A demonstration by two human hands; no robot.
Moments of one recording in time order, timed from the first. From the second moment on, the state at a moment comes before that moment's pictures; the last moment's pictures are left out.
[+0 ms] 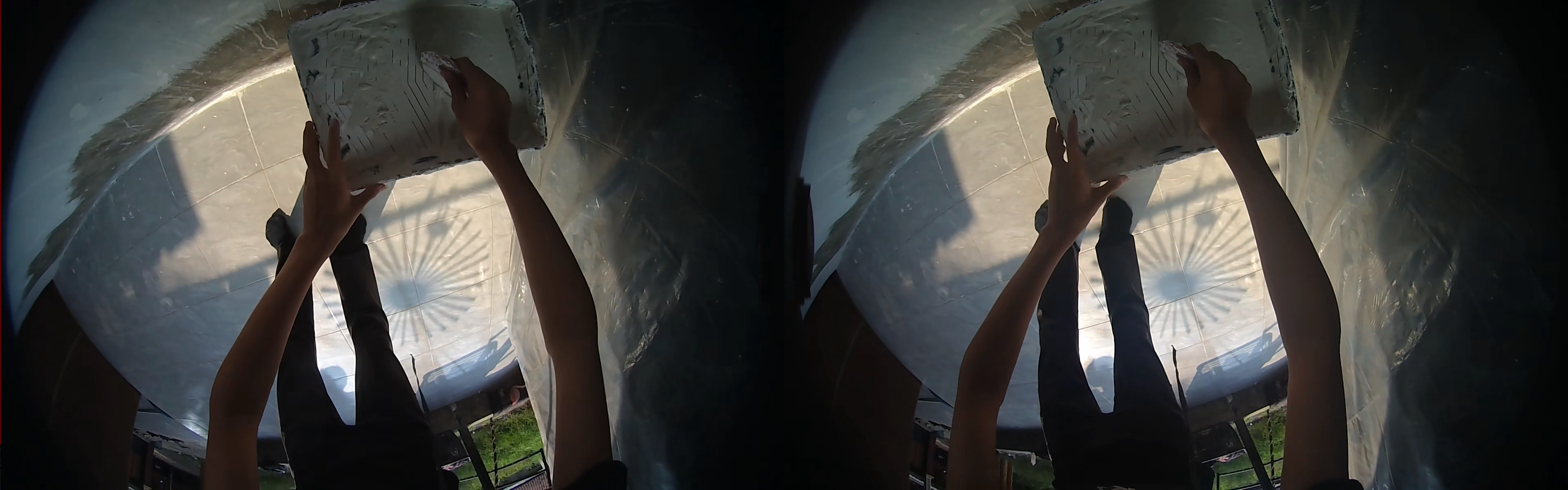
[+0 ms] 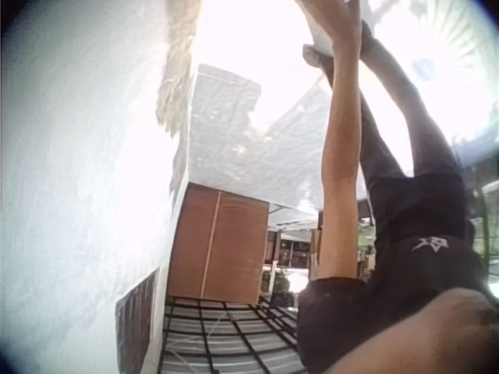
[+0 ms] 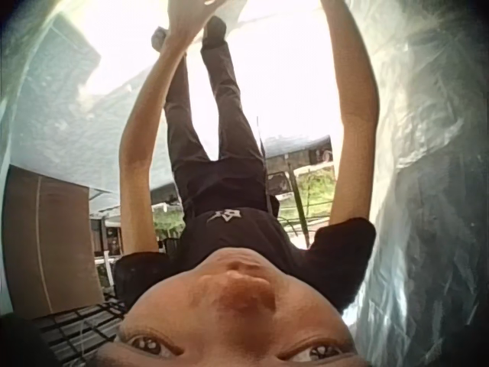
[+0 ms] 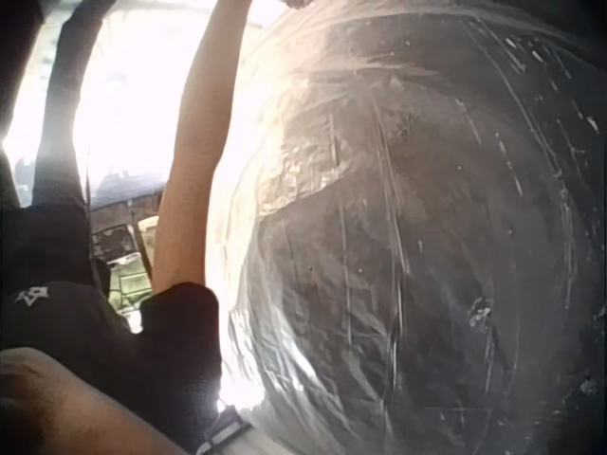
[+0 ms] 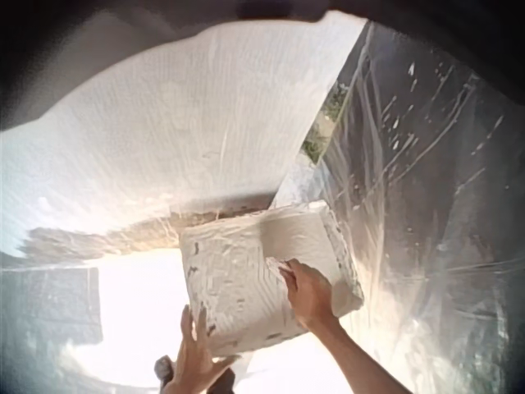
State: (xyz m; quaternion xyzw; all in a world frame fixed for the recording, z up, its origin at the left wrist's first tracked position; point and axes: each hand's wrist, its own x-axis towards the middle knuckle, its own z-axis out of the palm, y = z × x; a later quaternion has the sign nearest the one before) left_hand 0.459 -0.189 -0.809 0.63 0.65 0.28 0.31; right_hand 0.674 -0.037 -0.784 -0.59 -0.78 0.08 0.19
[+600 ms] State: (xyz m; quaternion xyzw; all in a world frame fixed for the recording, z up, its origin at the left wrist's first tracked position) left_hand 0.462 -0.193 -0.812 0.58 0.67 0.30 0.35; right_hand 0.692 -0.112 -0.780 -0.39 -0.88 0.13 0.24
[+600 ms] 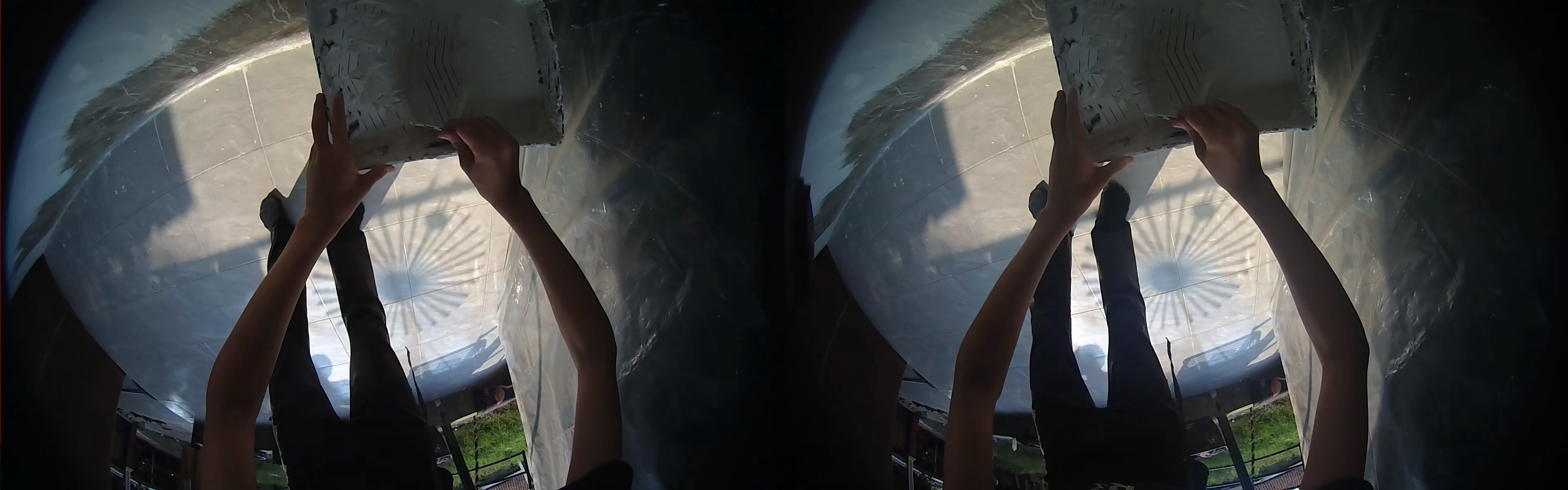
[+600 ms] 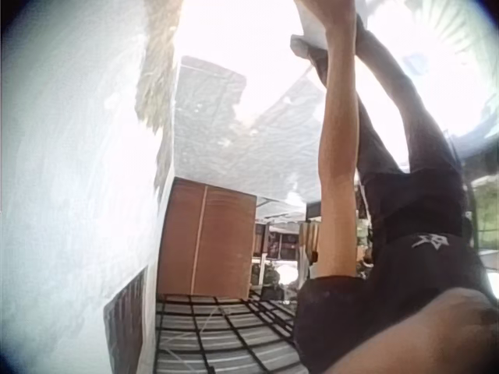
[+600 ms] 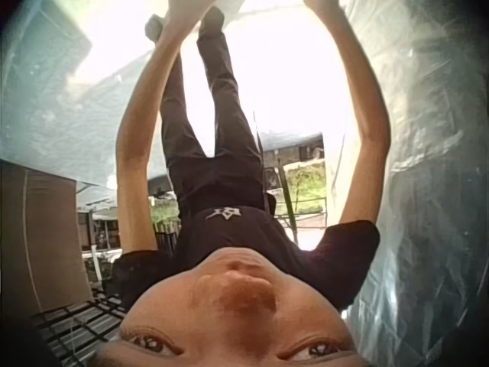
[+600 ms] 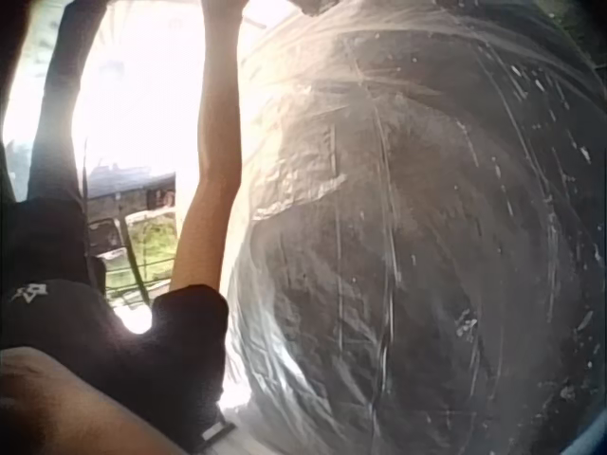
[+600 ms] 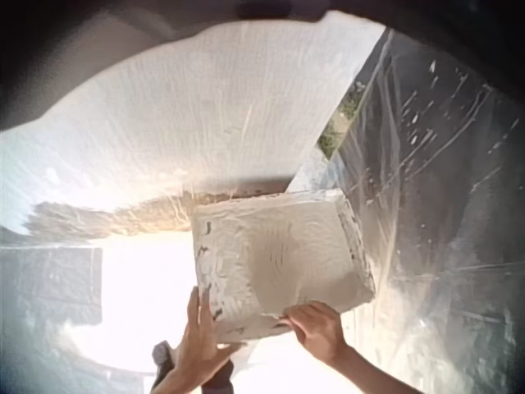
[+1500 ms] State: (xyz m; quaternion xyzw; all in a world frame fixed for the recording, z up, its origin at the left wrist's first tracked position) left_hand 0.468 -0.193 -0.810 0.58 0.69 0.31 0.31; right_hand 0.684 -0.072 -0.756 -0.34 -0.88 0.32 0.04
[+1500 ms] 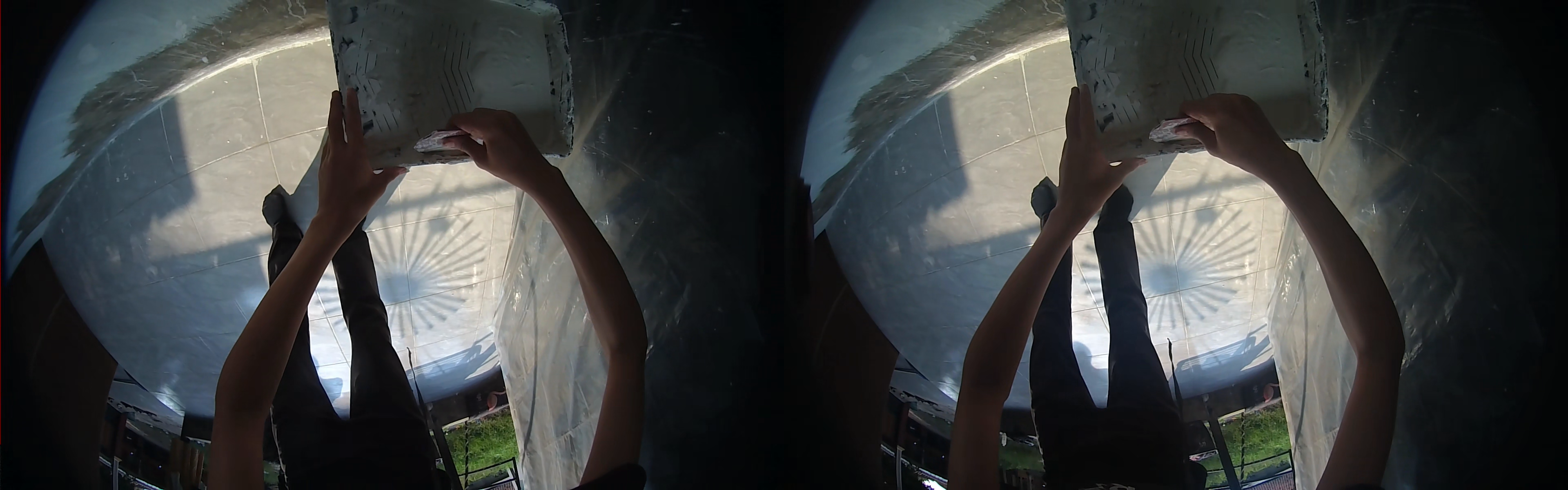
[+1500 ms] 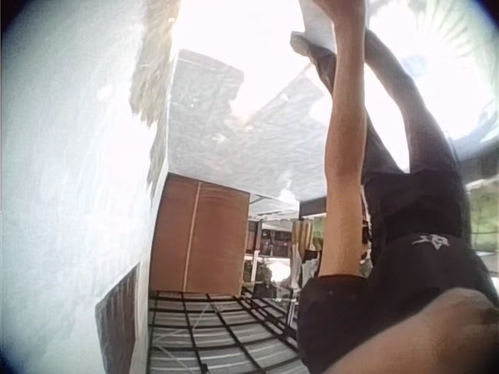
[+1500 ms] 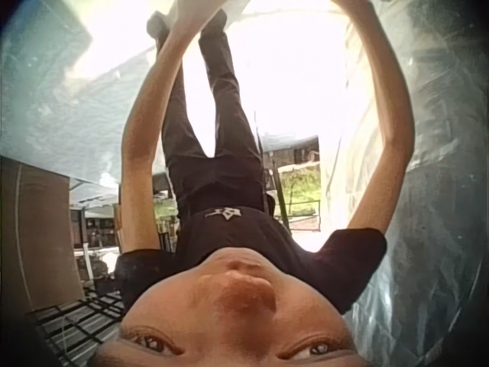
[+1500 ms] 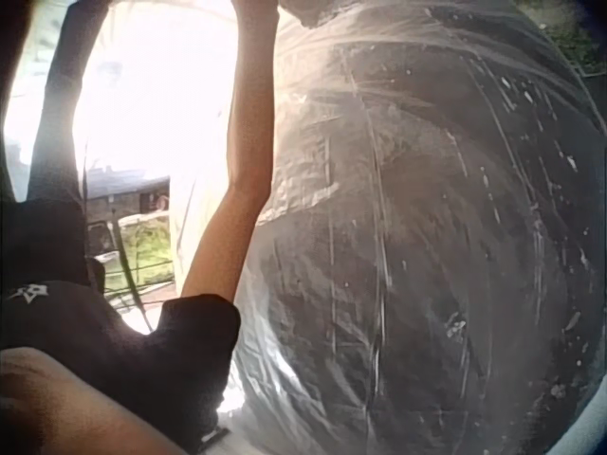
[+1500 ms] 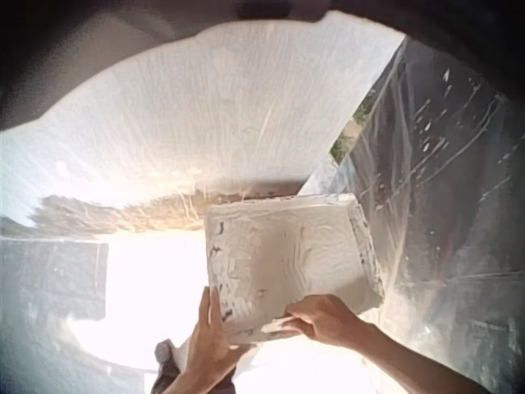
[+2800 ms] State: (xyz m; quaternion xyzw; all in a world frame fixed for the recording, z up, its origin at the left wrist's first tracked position) left_hand 0.397 -0.122 -0.612 0.63 0.65 0.39 0.19; right_hand 0.654 0.021 -0.543 -0.48 -0.52 0.66 0.26
